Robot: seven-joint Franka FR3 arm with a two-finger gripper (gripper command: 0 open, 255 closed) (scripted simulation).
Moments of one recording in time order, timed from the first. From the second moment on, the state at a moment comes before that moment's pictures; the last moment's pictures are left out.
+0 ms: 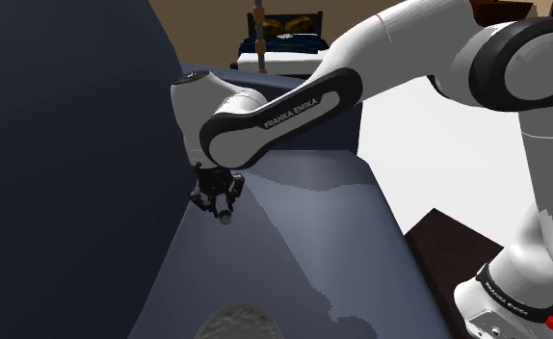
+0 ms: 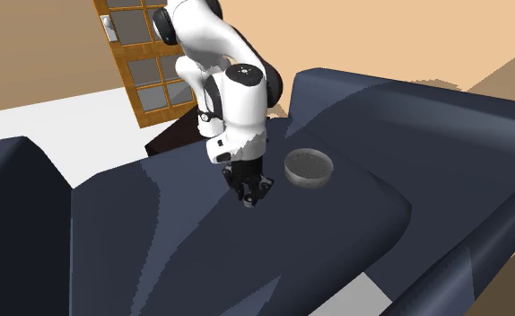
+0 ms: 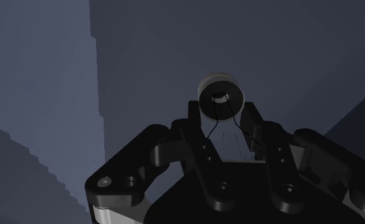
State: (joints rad) arm 0.31 0.57 0.46 -1.52 -0.28 2.01 0.93
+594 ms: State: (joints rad) arm 0.31 0.53 0.47 -1.44 -0.26 1.91 0.92
